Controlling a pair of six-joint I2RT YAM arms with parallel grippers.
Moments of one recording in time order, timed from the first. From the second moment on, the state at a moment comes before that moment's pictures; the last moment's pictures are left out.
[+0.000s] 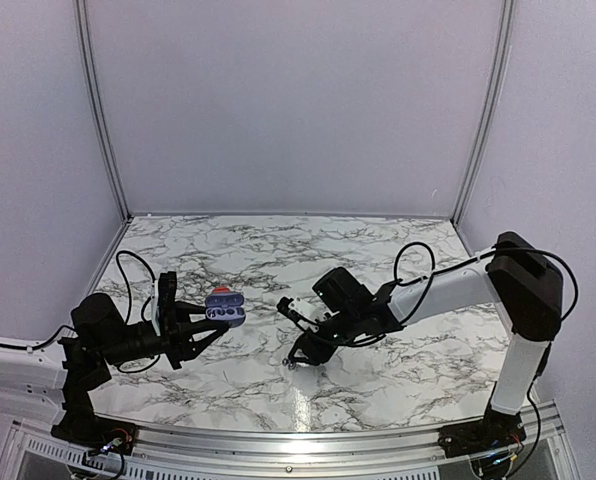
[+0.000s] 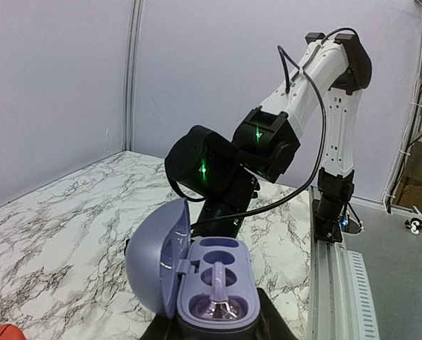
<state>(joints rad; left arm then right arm) -0.92 0.93 0.21 0.77 0.30 -0.13 0.94 1.85 1.01 -0.09 -0.32 0.08</state>
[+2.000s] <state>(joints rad) -0.92 0.93 0.20 0.77 0.30 -0.13 1.12 1.81 1.02 -0.28 0.12 0.28</state>
